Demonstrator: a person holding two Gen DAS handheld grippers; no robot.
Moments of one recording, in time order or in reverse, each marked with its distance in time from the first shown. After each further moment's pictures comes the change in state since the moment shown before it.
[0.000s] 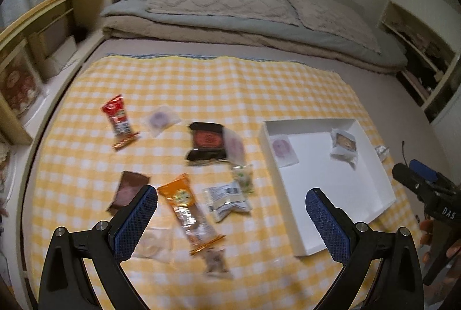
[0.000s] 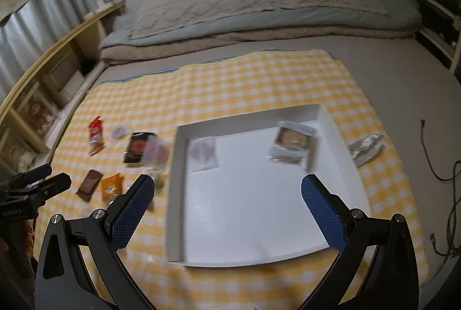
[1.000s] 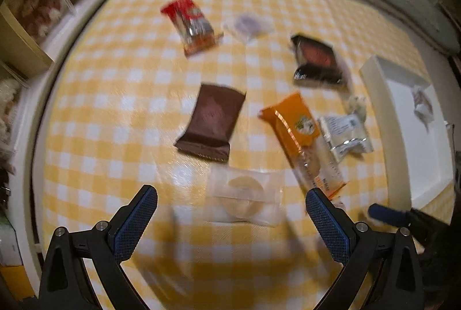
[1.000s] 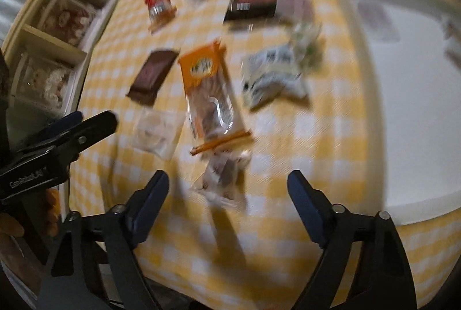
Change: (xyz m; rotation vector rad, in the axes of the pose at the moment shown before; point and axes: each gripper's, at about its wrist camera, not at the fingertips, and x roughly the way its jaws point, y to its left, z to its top) left arm 0.114 0.107 -0.018 -0.095 0.368 0.146; right arm 0.142 0.167 -0.103 -0.018 0.559 0.289
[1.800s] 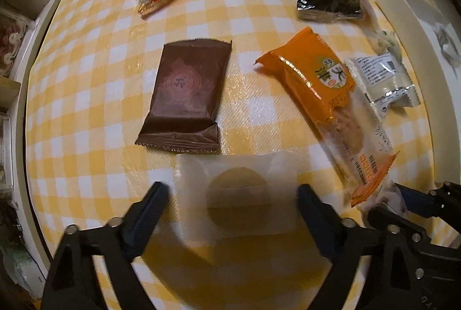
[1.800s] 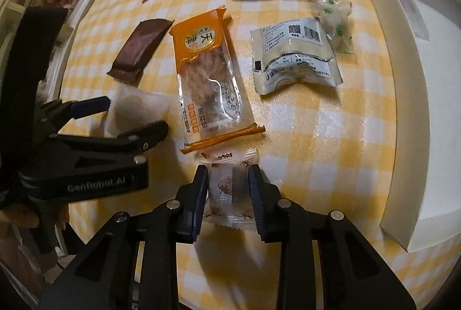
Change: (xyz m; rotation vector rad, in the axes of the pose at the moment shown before) left arm 0.085 -0.024 0.014 0.196 0.150 0.100; right arm 0.035 0.009 0.005 -0.061 0.093 -0.053
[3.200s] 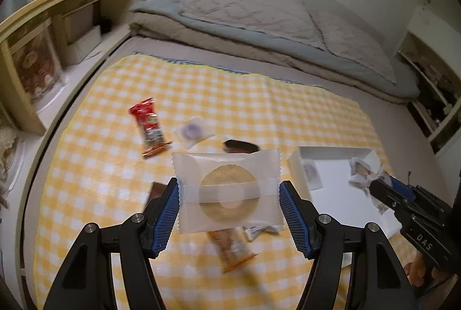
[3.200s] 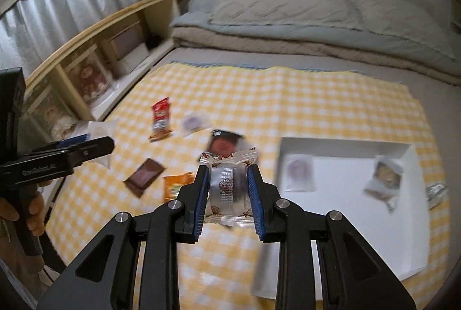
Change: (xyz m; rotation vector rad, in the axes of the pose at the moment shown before) left arm -0.211 0.008 -0.065 -0.205 -0.577 -0.236; right arm -0.188 -0.031 0.007 -0.168 -0.624 -0.127
